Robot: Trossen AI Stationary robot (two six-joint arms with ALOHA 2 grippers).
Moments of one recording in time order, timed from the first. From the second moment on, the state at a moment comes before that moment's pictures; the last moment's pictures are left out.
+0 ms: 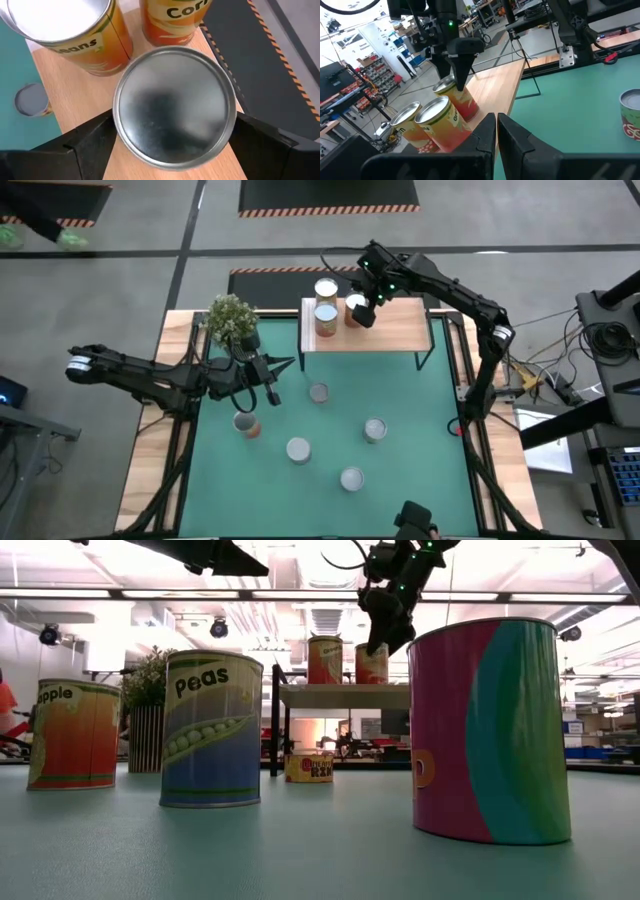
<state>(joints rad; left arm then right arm) -0.10 1.06 0.71 0.23 -0.58 0.38 -0.64 1.82 1.91 -1.11 -0.11 -0.21</state>
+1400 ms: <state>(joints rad) -0.10 1.06 0.72 0.23 -0.58 0.38 -0.54 1.34 1.13 -0.43 -0.13 -0.14</state>
